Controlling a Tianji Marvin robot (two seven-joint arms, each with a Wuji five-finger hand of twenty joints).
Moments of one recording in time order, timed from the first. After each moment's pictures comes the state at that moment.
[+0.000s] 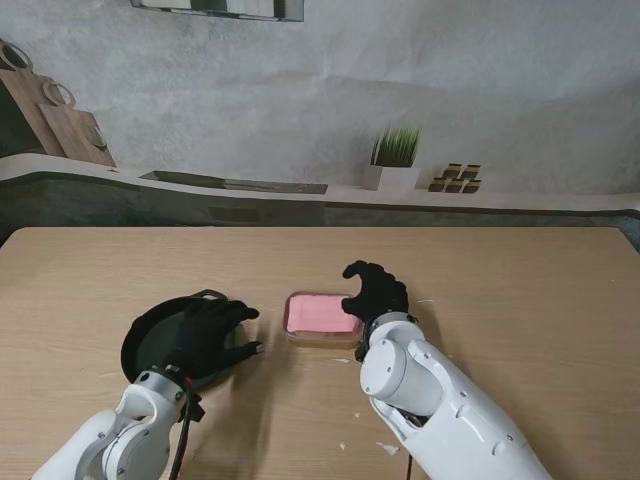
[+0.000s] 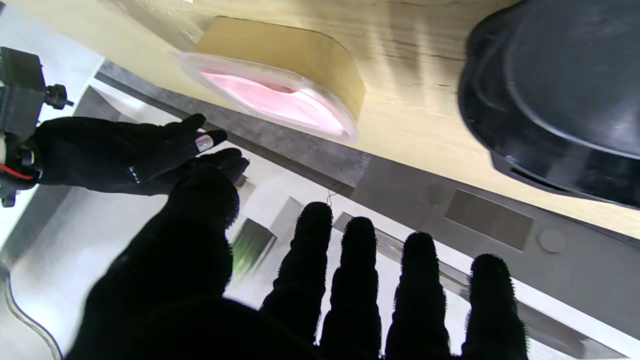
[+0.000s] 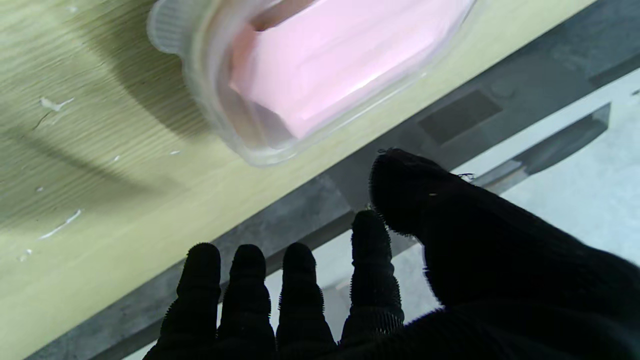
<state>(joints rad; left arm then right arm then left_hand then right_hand) 1.80 -1.09 -1.25 -1.76 0.82 -0.04 0.13 -1.40 -1.23 0.93 -1.57 -0.48 0.58 -0.23 0.66 -0.26 0.35 -0.06 0.48 0.11 0.34 0.28 0.36 0.11 0.38 0.41 0.18 0.18 0.39 0.57 -0.08 0.31 0.53 0.60 0.51 -0.59 1.04 -0.17 0.18 -0.19 0.89 0.34 0.18 0.01 0.38 0.23 0.13 0.01 0.35 0.25 -0.04 -0.05 0.61 0.81</state>
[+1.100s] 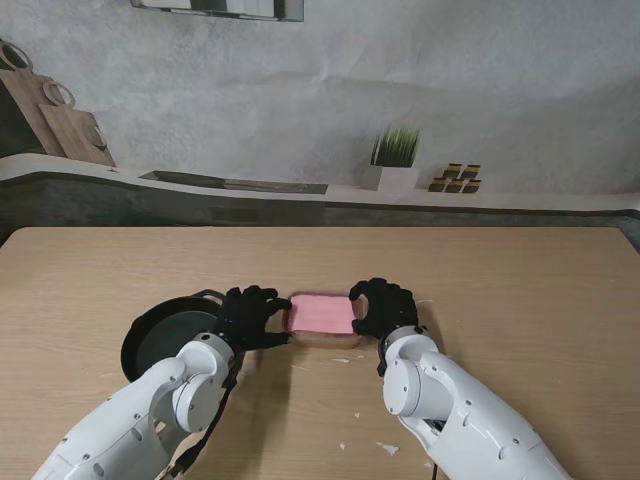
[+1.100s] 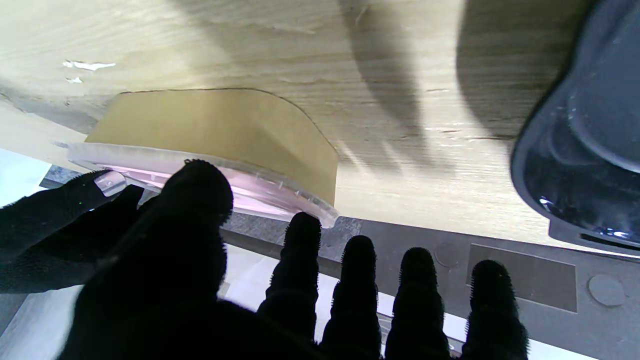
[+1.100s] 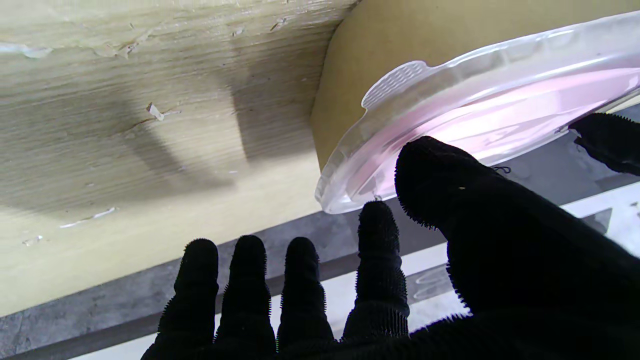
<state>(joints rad) 1.40 -1.09 -0.89 -1.46 0.84 0.15 0.04 -1.37 -1.16 0.88 -1.43 -0.64 0.43 -0.18 0.63 -0.29 0.36 -0.06 0.38 0.04 0.36 0.27 0.23 0.11 0.35 0.37 0.11 0.16 0.30 0.53 -0.09 0.31 0.44 0.64 0.46 -0.65 1.03 -0.17 0.25 -0.26 0.87 0.37 0.19 -0.01 0.46 0.25 0.13 0.01 0.49 0.31 -0.01 -0.03 0.62 0.81</state>
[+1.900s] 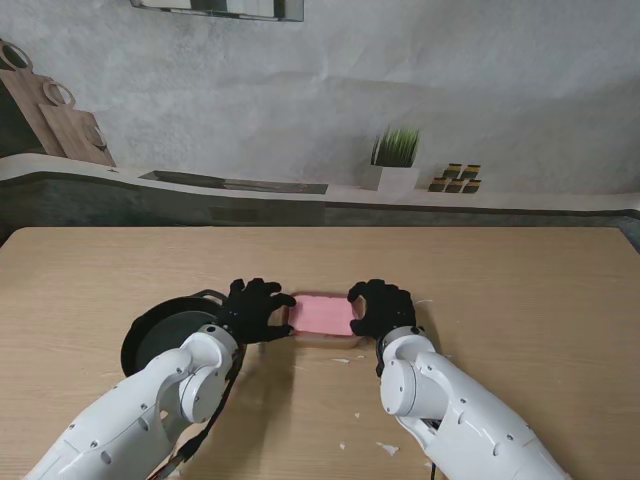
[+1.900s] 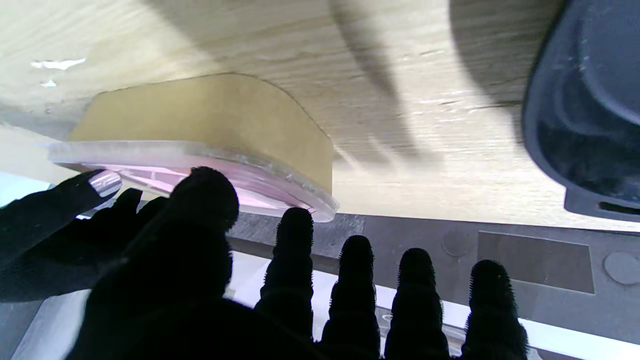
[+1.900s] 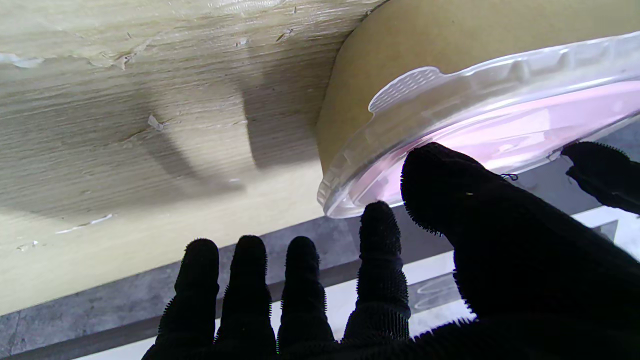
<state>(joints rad) 1.34 -1.09 -0.84 -1.43 0.88 0.16 0.04 -1.35 -1.17 0.85 -1.39 -0.64 0.43 -0.19 0.65 -0.25 0.35 -0.06 0.40 -0.02 0.37 0.27 0.23 0.09 0.35 0.37 0.11 0.14 0.29 0.53 -0.09 0.30 0.43 0.68 0.43 -0.64 1.05 -0.17 0.25 -0.26 0.88 0.38 0.19 -0.01 0.49 0.26 0.13 0.01 0.50 0.32 -0.01 -0.03 0.65 0.81</state>
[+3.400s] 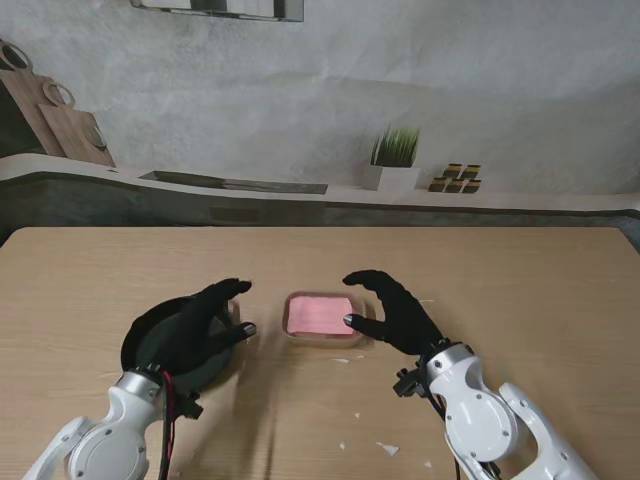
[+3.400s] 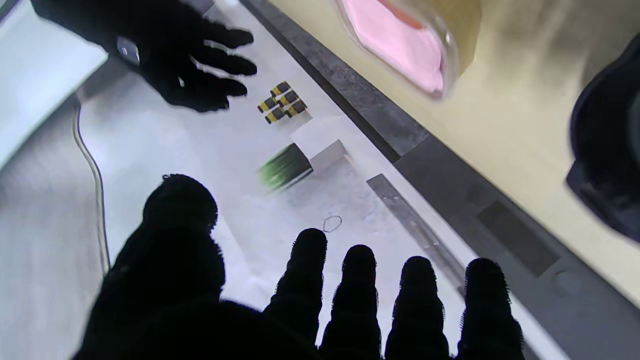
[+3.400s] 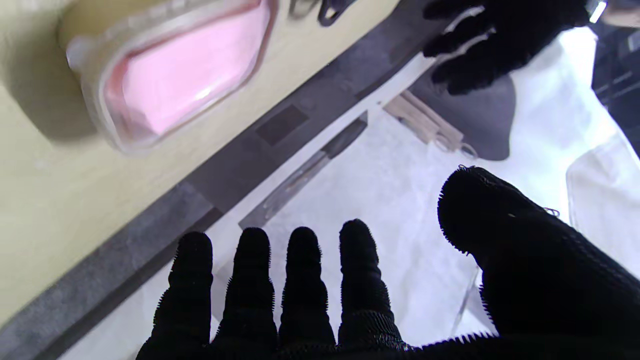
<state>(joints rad) 1.90 -1.12 -1.37 -1.84 0.42 -0.21 0.10 -1.76 -1.13 1.25 -1.82 -0.40 -0.10 -0.06 0.65 -0.18 0.14 -0.05 0.29 0.10 0.30 0.22 0.21 0.11 0.27 0.27 0.10 0.15 0.21 0.45 -0.07 0.26 0.44 0.53 0.25 -0.45 0.94 -0.17 0.14 -0.06 0.83 0.26 0.19 -0.02 0.66 0.32 0.19 -0.02 0.47 0.32 0.07 0.03 0.53 0.70</state>
